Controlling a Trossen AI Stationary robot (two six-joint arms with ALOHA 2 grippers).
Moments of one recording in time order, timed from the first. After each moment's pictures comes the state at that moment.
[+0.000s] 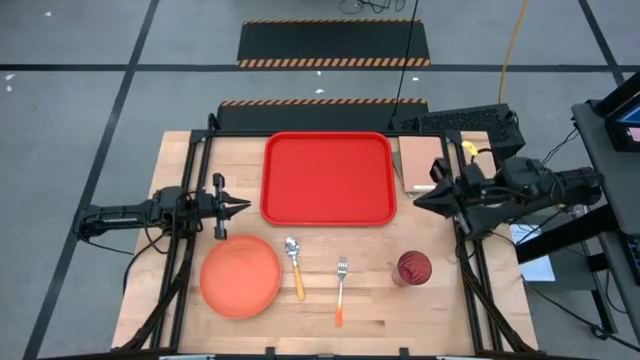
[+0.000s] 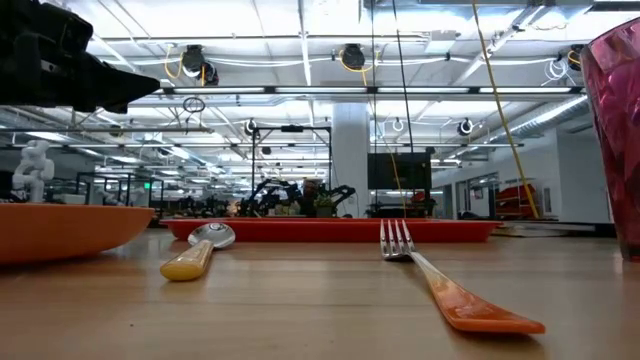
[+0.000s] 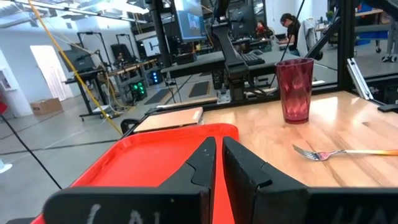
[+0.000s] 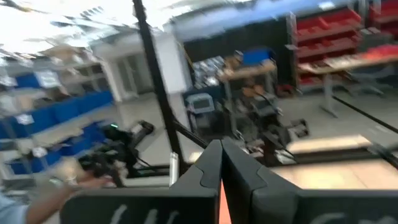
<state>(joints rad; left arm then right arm) 0.07 0.01 0.01 0.06 0.00 0.21 0.21 0.65 0.85 -0.14 0.02 0.24</state>
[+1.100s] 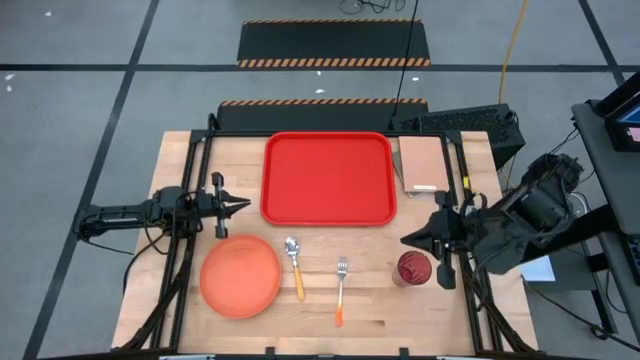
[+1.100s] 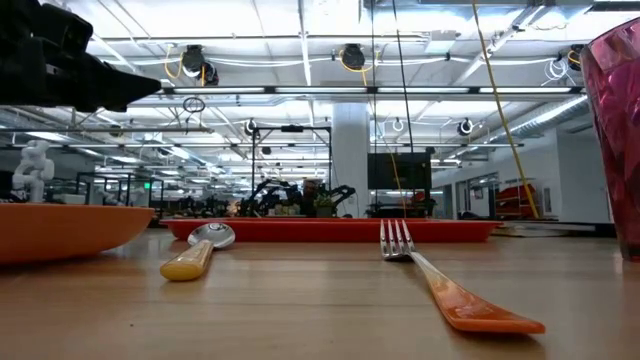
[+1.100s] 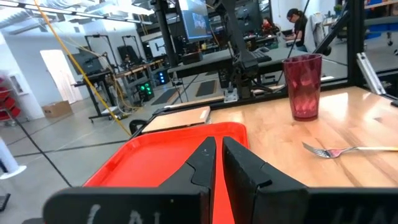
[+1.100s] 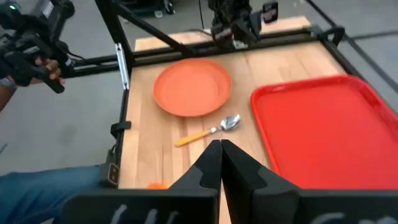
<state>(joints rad) 0.07 0.01 0.01 0.06 -0.03 0.24 0.71 1.28 1.71 -1.15 0.60 0.63</state>
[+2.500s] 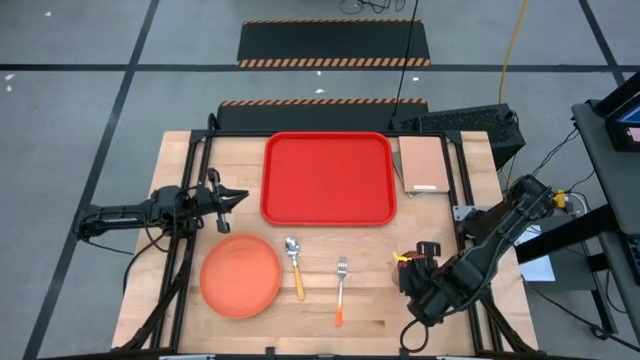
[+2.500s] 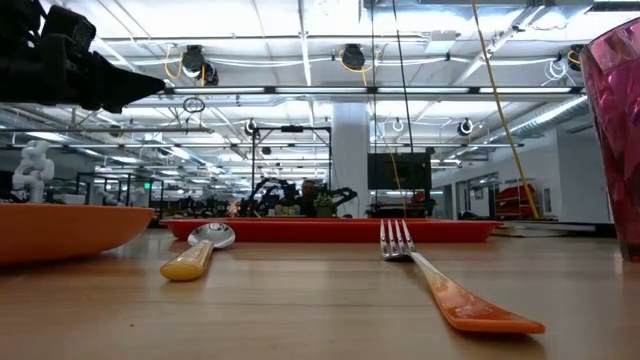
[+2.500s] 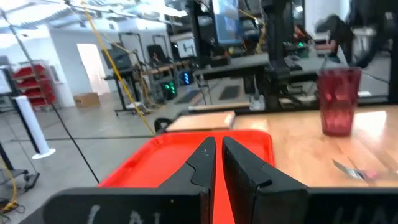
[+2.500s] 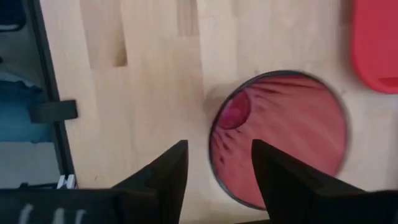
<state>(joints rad) 0.07 0.01 0.01 0.11 -0.16 0.19 0.75 1.55 1.46 -1.41 0.14 0.82</state>
